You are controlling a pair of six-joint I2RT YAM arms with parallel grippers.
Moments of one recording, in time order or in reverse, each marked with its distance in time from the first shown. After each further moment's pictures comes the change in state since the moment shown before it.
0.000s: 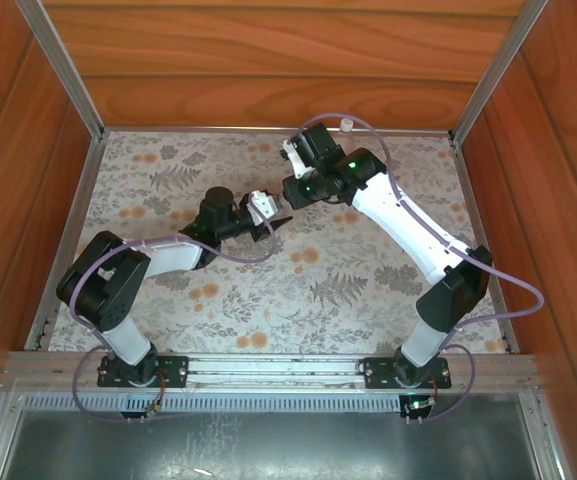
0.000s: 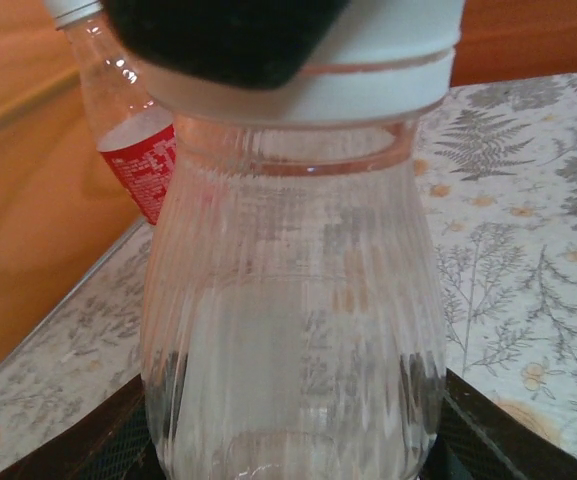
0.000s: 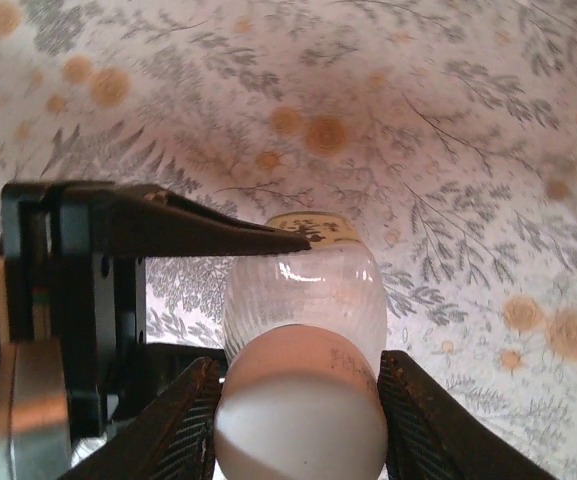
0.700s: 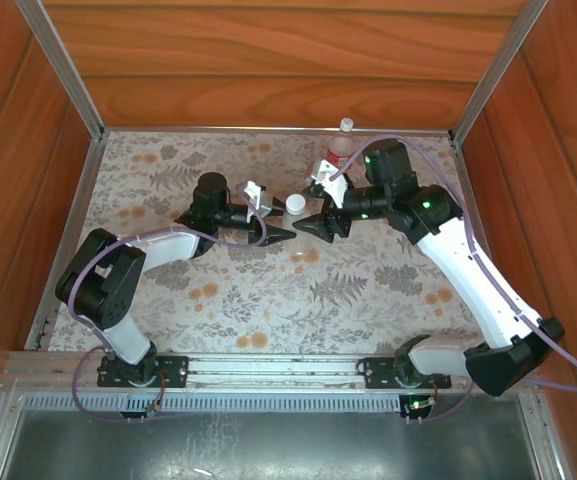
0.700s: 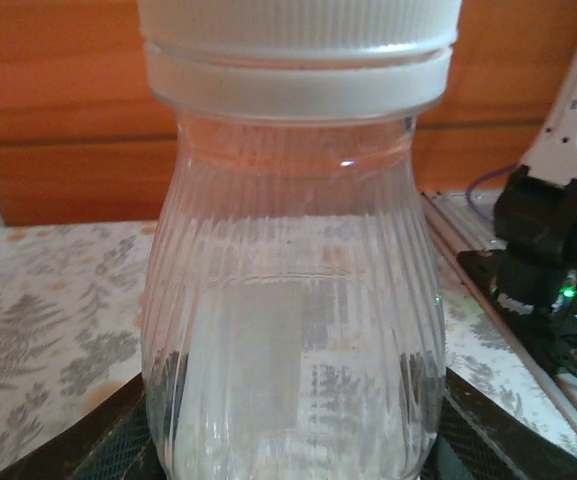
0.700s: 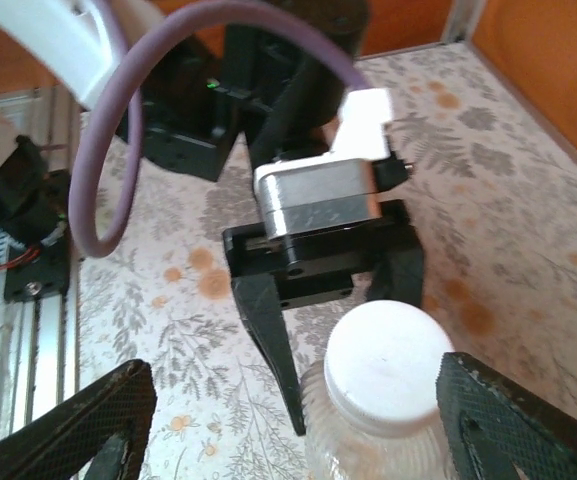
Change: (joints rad) left arm 0.054 0.006 0.093 0.005 0.699 -0.263; right arm -0.152 -0.419 -0.341 0.192 -0.676 -0.702
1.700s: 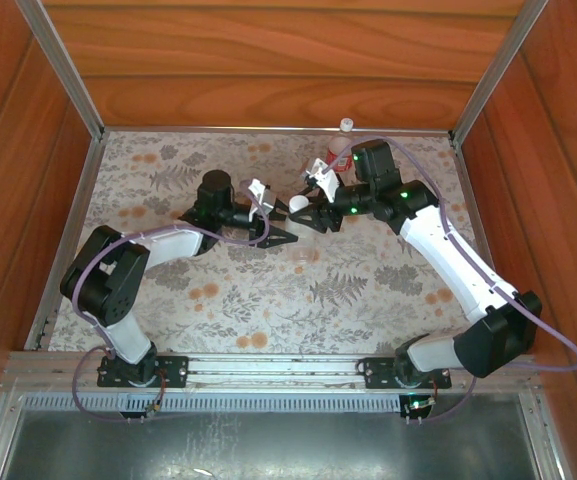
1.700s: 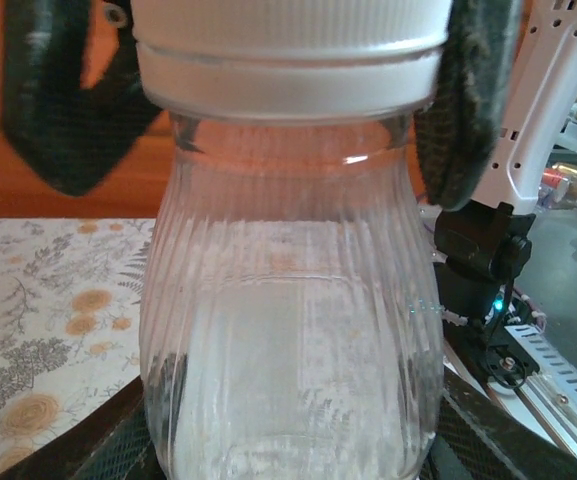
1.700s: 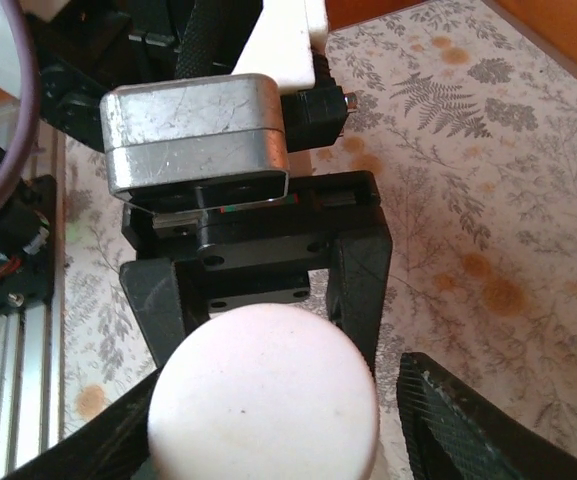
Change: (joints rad) left arm -0.015 0.029 0.032 -0.011 0.072 -0.087; right arm -0.063 0.095 -0.096 0.144 -0.051 0.068
